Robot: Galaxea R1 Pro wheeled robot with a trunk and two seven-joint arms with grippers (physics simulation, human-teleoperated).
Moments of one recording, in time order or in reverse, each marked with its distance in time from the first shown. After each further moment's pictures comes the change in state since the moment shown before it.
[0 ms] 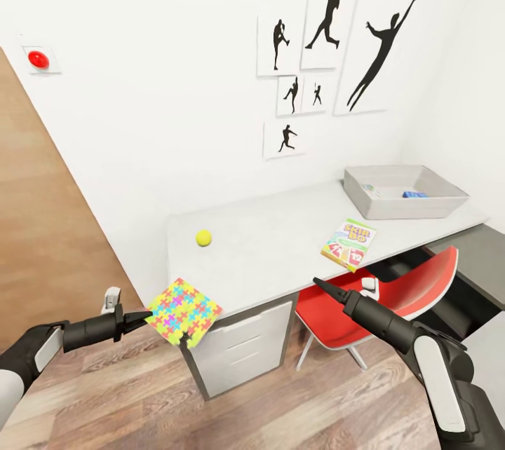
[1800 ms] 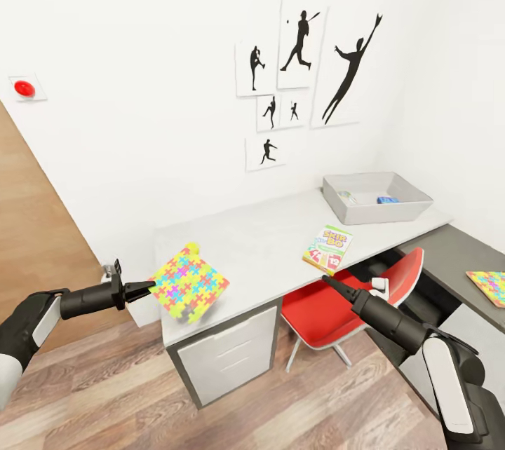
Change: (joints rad) left arm -0.010 0.016 -0.011 -0.280 -0.007 0.182 -0.147; right arm 0.001 -0.002 -0.054 0.001 0.000 -0.005 0.002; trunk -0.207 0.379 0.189
